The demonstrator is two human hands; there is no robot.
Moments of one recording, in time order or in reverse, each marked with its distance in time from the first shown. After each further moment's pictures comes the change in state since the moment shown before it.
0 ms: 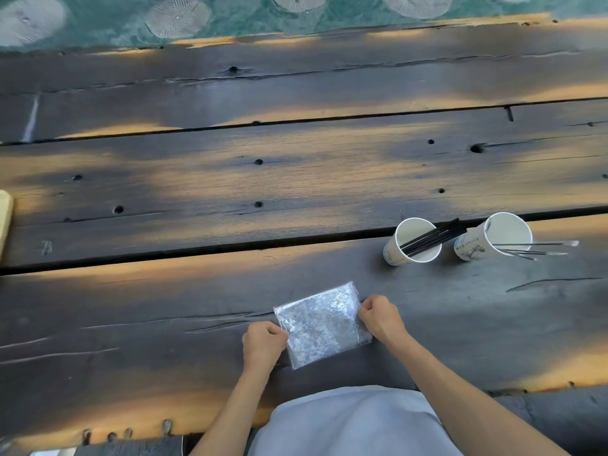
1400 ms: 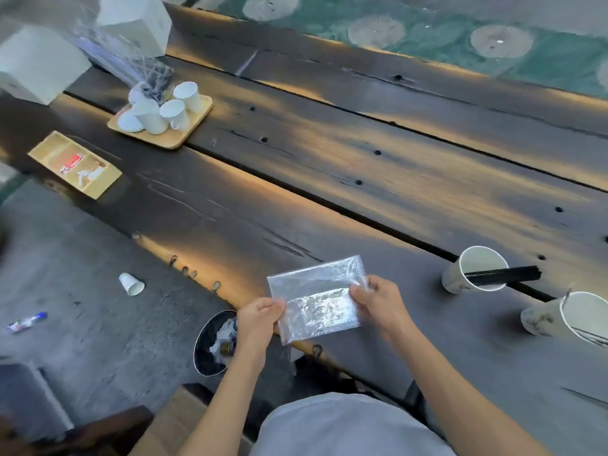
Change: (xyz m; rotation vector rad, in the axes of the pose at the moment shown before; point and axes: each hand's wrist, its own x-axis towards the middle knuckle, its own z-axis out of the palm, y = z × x) left_hand -0.144 -0.083 0.006 -0.855 0.390 -0.047; right_hand -0.083 -0.020 -0.012 0.365 -0.599 -0.465
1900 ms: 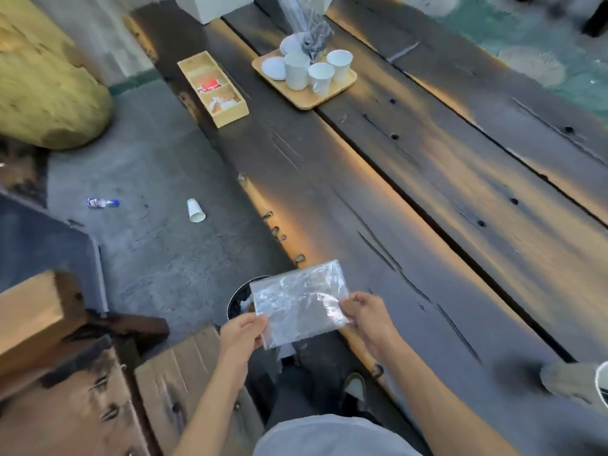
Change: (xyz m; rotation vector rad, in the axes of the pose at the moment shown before) left_hand -0.008 -0.092 -0.155 -0.392 0.312 -0.213; right_hand 0.009 0.017 0.184 -0.369 -0.306 0.140
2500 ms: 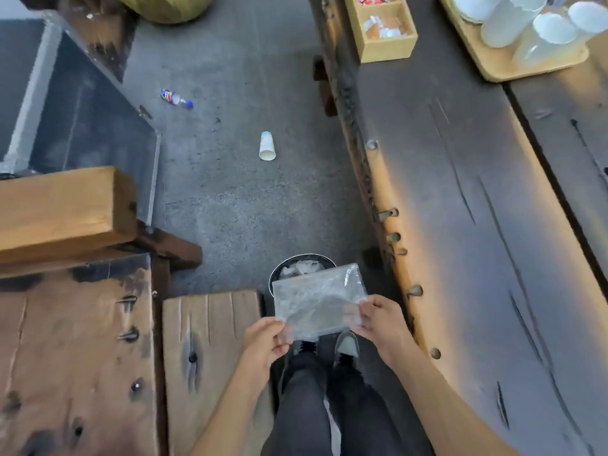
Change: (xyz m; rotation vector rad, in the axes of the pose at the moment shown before) left_hand 0.119 -0.062 -0.082 -0.452 0.190 -0.401; right_hand 0.149 0.026 0.169 -0.258 -0.104 0.193
